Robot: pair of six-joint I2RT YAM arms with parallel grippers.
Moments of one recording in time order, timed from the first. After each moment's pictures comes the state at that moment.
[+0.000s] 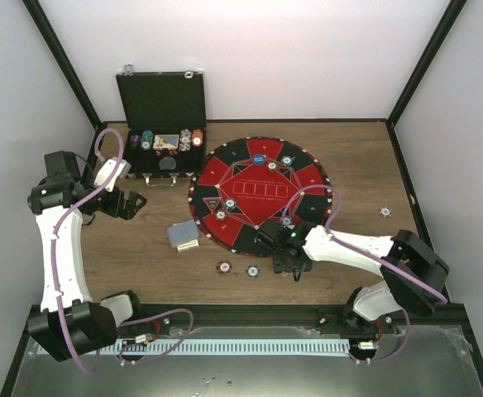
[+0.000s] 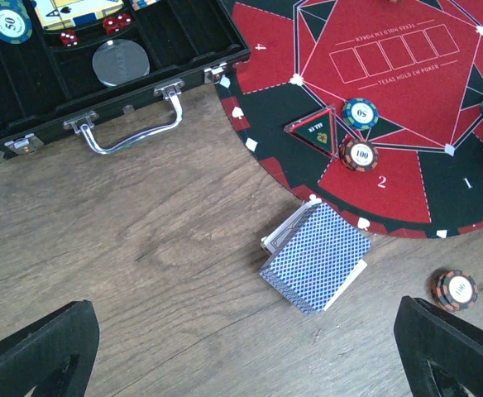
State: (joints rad) left arm 0.30 1.13 1.25 -1.20 0.55 0.60; right arm 0.95 1.43 0.79 -0.85 0.16 0.88
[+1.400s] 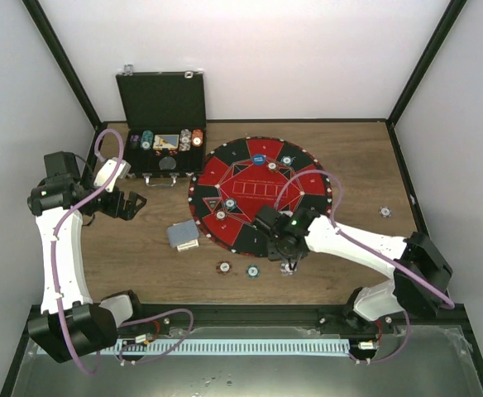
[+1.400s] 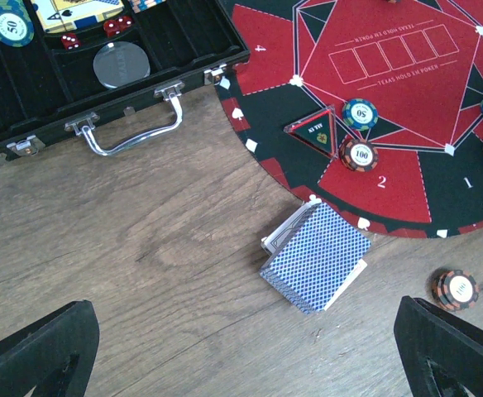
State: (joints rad) left arm 0.30 1.13 1.25 -1.20 0.55 0.61; right arm 0.95 1.40 0.94 -0.95 0.17 0.84
